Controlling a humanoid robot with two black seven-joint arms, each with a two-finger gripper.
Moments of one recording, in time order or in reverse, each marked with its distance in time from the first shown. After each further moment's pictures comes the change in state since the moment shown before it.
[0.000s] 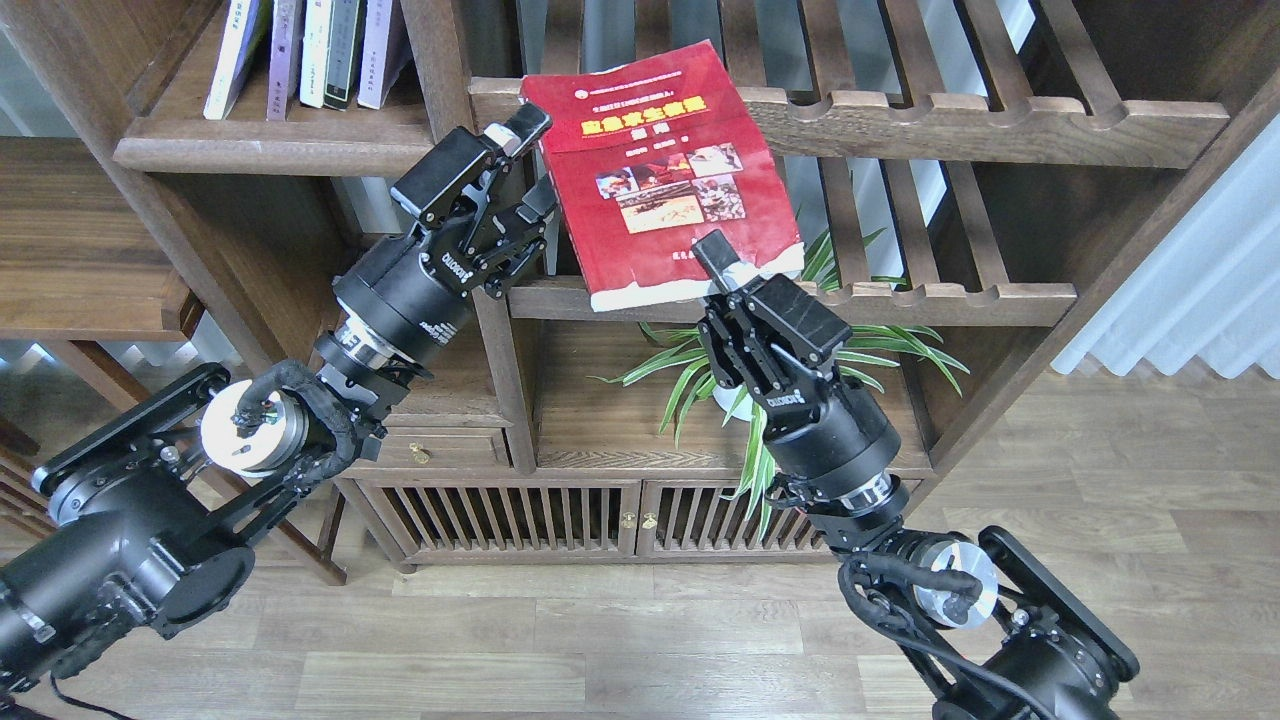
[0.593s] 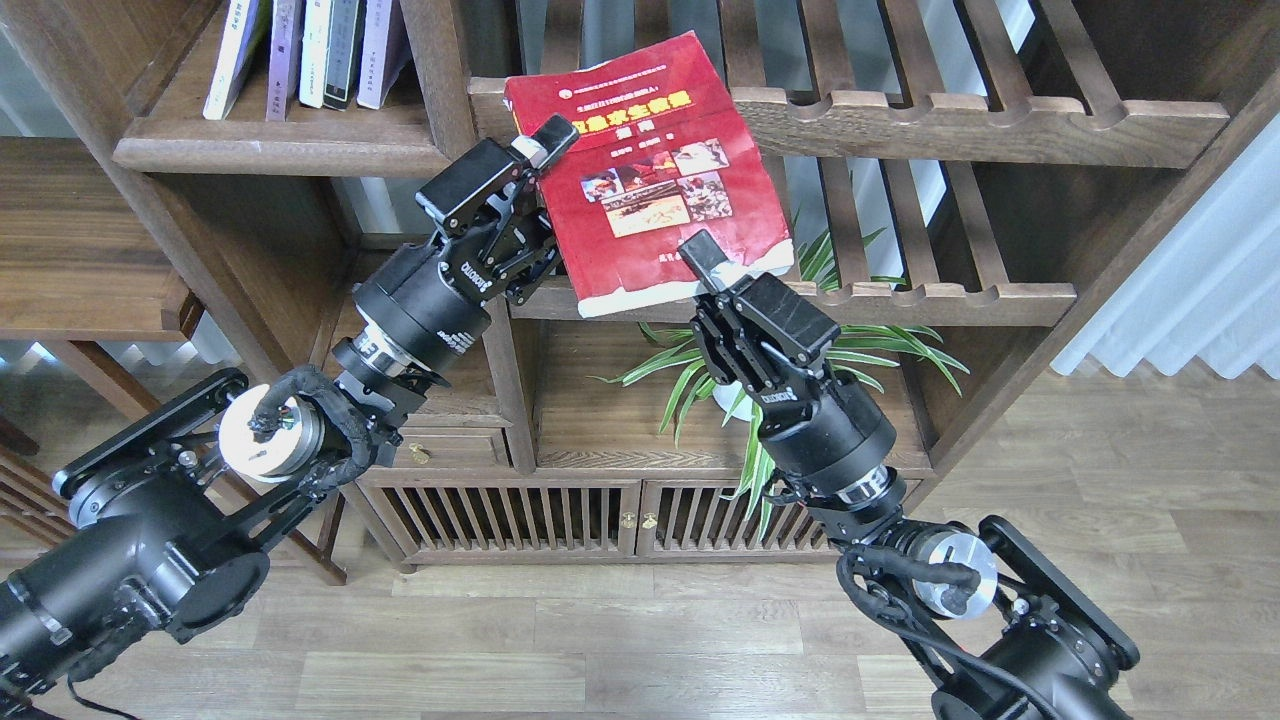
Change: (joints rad) left arm 0.001 -0.021 0.011 0.000 -0.005 0.000 0.016; right arm 0.017 -0.004 -0.001 -0.005 -0.012 0.000 -0.005
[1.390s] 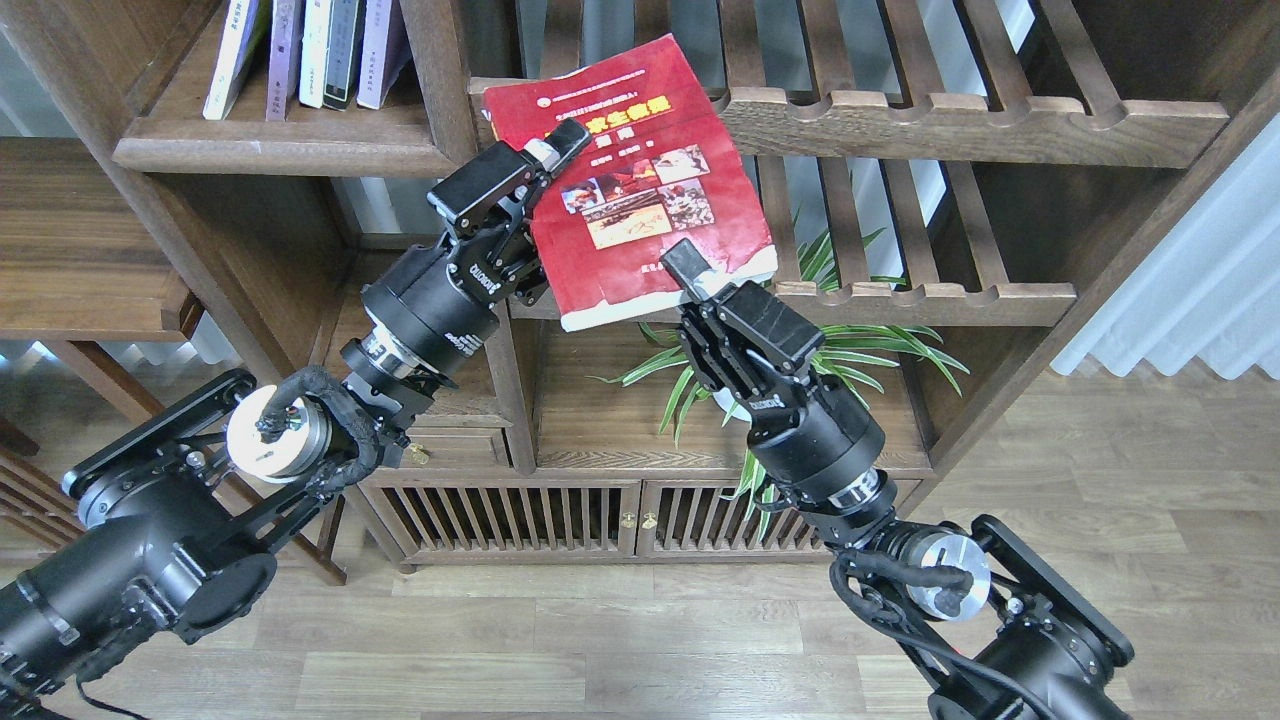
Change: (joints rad) left arm -0.001 -0.012 0.000 0.000 0.000 0.003 0.001; right arm 0.005 -0.009 -0.036 -0.001 -0.012 0.000 0.000
